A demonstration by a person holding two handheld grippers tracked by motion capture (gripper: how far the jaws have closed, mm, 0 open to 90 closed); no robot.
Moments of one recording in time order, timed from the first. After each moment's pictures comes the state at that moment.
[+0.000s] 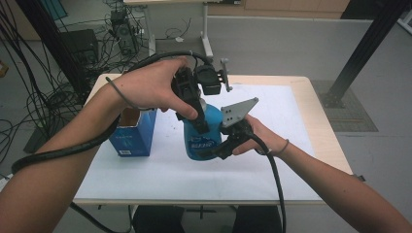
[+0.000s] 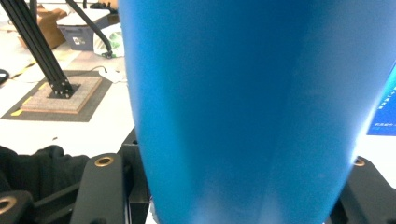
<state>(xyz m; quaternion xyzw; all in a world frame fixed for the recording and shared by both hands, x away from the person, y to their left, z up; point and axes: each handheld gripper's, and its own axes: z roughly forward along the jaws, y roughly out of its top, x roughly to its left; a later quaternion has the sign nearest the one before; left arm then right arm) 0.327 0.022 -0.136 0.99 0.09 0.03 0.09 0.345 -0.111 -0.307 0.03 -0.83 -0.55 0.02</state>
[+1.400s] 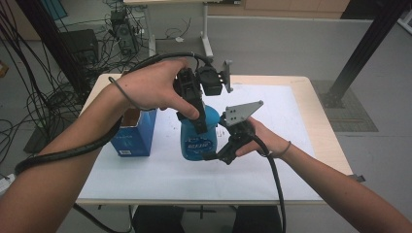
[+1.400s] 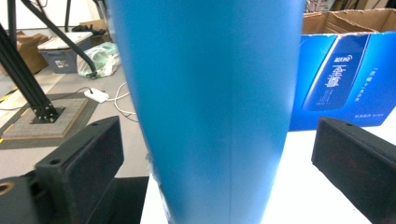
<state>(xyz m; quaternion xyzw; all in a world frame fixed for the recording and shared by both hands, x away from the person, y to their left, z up) 0.331 0.019 -0.139 0.99 0.12 0.03 0.06 0.346 -0.118 -0.318 -0.02 -0.81 -0.58 0.01</state>
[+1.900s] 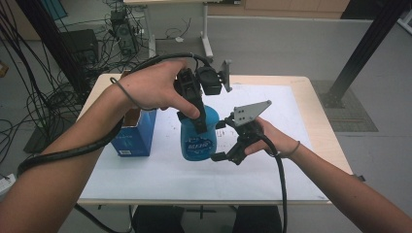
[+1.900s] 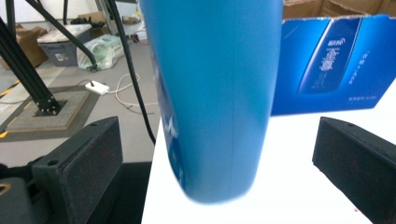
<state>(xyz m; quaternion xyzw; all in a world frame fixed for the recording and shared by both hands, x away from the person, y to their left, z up) 0.335 0.020 -0.144 0.99 0.14 0.02 0.05 0.347 -0.141 -0.318 -0.03 -0.83 -0.56 0.02</state>
